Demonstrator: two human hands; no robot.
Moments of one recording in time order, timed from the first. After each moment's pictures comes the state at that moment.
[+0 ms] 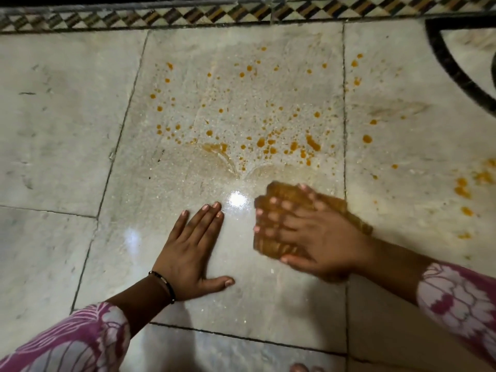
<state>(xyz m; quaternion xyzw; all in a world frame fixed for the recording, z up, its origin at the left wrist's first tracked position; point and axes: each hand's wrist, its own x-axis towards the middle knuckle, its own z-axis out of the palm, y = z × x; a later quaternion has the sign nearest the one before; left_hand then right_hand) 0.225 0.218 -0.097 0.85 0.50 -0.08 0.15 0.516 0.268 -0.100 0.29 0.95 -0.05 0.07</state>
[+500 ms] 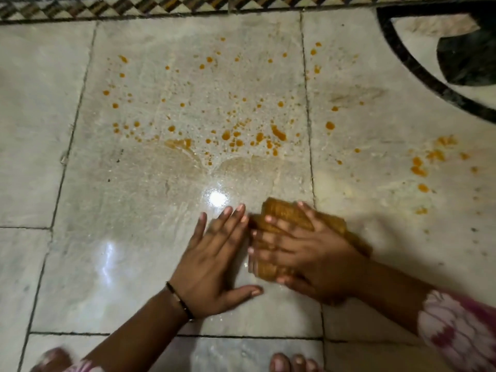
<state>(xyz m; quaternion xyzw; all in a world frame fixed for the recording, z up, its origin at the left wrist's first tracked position) 0.301 0.203 -0.093 0.89 0.43 0.08 0.15 0.543 0.211 -0.096 0.32 0.94 -0.09 0.07</state>
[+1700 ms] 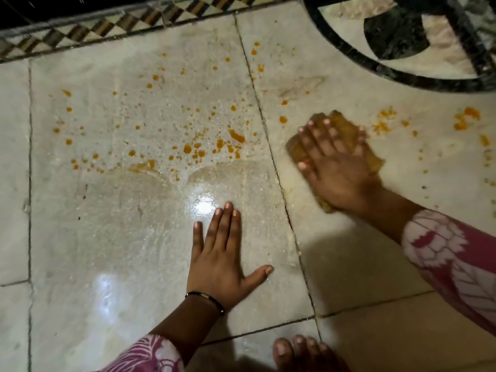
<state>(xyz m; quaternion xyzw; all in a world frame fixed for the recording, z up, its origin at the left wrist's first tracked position) 0.345 0.205 -0.105 0.85 0.50 -0.07 0.16 0.620 0.275 -0.096 0.71 0.70 -0.04 0.08</state>
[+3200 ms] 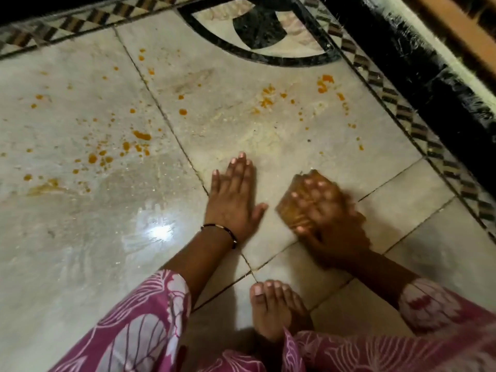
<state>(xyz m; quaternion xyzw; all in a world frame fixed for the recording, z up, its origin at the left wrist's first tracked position) 0.482 0.205 -0.097 0.93 0.34 -0.03 0.16 0.644 0.034 -0.093 0.81 0.58 -0.08 0.04</state>
